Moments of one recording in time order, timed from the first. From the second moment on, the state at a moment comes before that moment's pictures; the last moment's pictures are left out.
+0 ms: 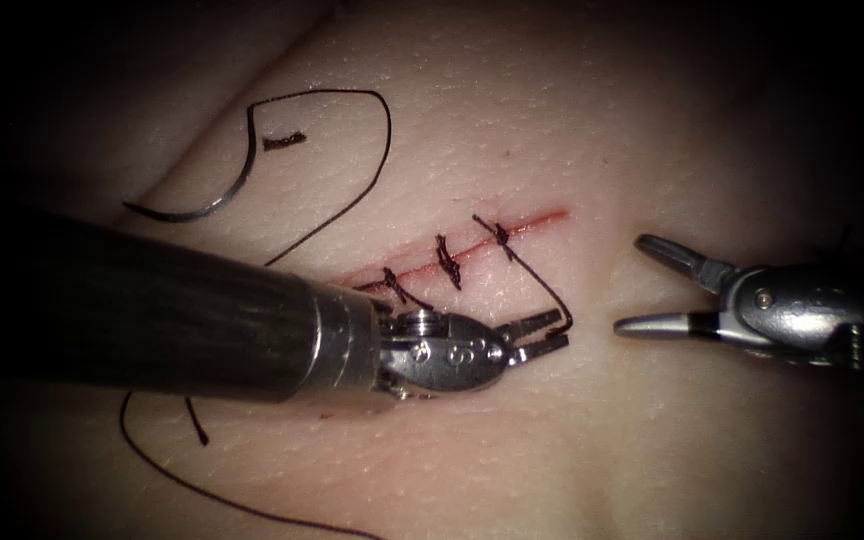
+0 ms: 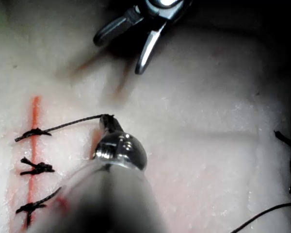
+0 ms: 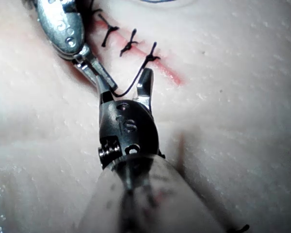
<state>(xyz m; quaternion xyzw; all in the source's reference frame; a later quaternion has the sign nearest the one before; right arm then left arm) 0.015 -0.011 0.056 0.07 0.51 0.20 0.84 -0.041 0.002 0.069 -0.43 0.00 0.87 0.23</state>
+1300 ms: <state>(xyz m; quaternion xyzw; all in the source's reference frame) 0.023 -0.010 0.063 0.01 0.57 -0.05 0.82 -0.035 0.004 0.062 -0.44 0.01 0.87 0.24</state>
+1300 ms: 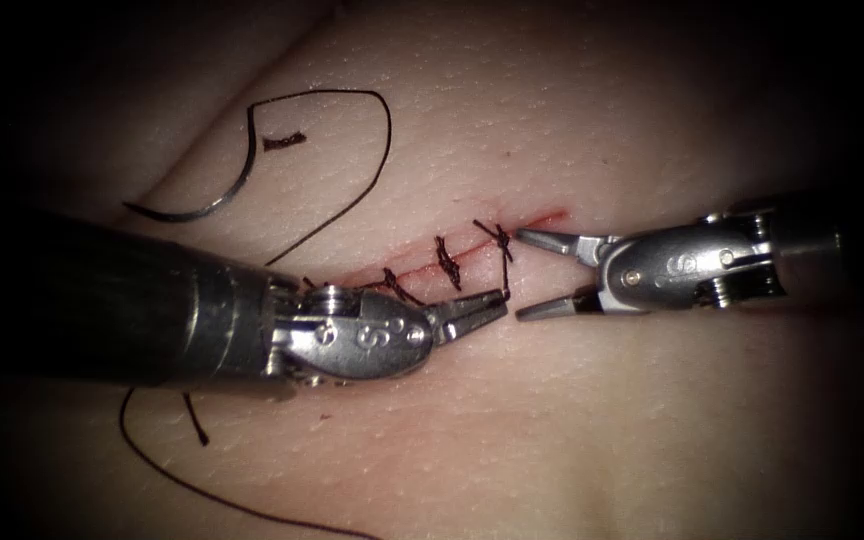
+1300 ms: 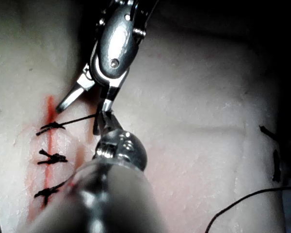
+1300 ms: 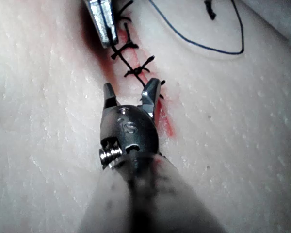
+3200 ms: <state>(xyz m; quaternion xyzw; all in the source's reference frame) 0.027 -0.011 0.066 -0.01 0.59 -0.04 0.81 -0.033 0.002 0.060 -0.45 0.00 0.86 0.24</state>
